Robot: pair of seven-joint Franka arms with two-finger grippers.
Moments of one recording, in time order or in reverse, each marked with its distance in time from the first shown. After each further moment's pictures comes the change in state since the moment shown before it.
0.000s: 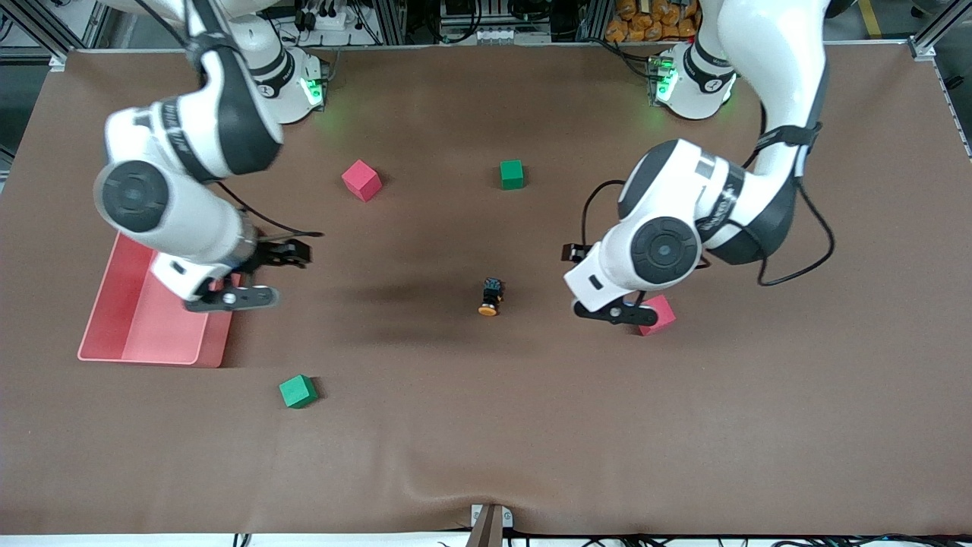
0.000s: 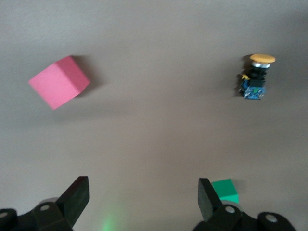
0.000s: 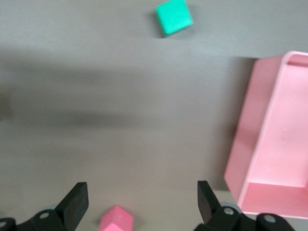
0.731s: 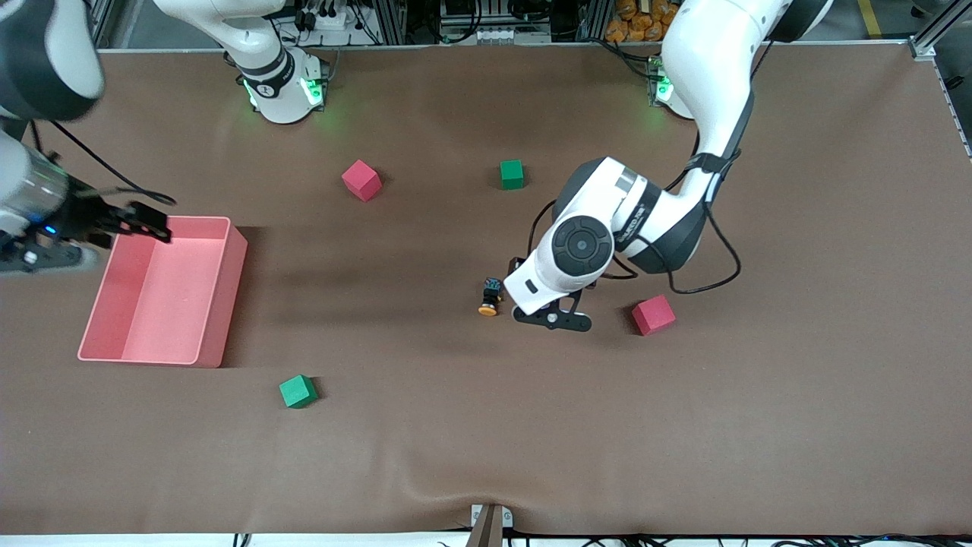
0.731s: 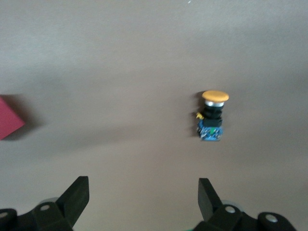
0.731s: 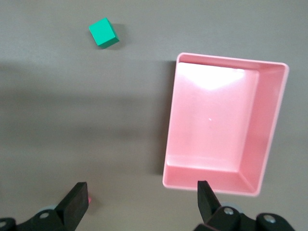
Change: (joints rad) left arm -0.110 0.118 0.005 0.008 -0.002 0.251 -0.085; right arm -0.265 -0.195 0.003 0.039 -0.002 -0.147 -0.231
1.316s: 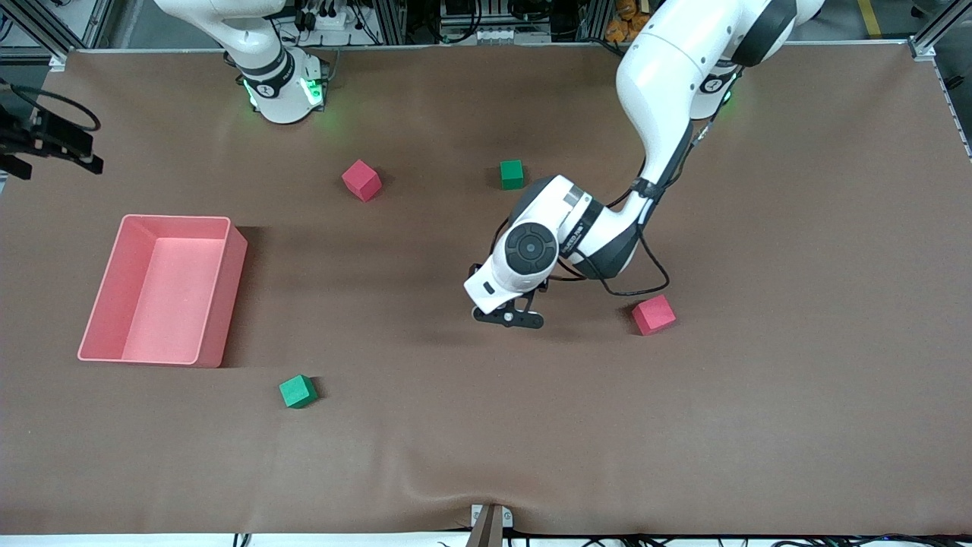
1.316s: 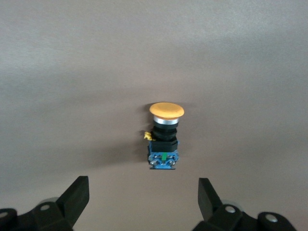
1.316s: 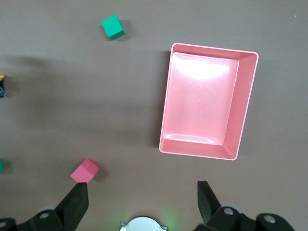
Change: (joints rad) left arm -0.086 0.121 0.001 0.002 -0.045 0.192 -0.070; right arm -0.018 -0.038 0.004 0.221 -0.001 -0.267 -0.050
